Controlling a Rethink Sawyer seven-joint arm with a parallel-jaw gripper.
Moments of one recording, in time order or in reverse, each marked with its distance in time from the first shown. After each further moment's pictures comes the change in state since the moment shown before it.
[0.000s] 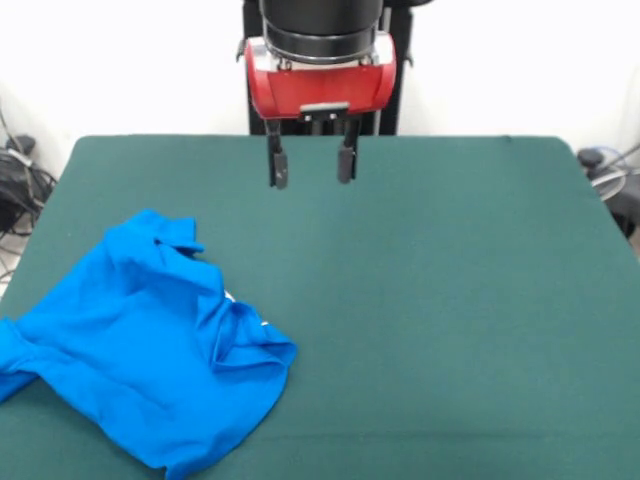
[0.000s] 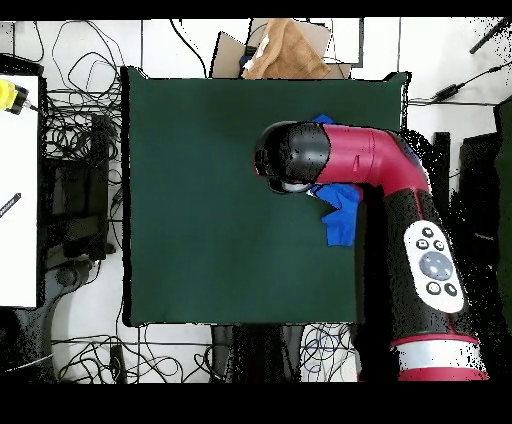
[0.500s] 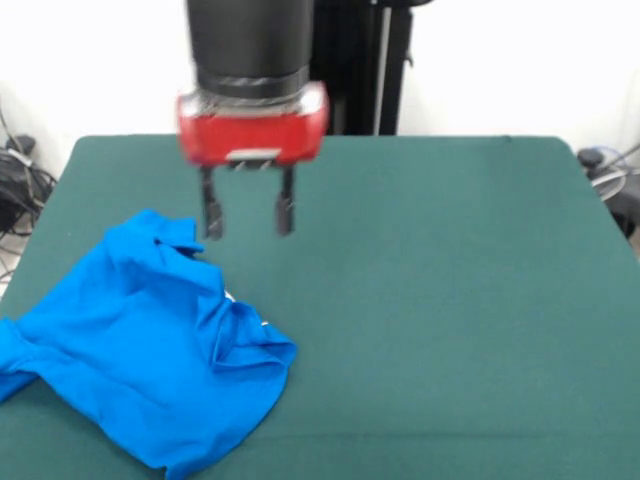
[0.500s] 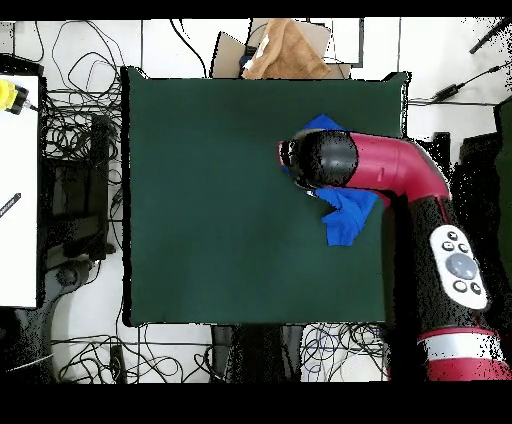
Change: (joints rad) arm -0.087 0.067 0.012 -0.001 -0.026 -0.209 0.000
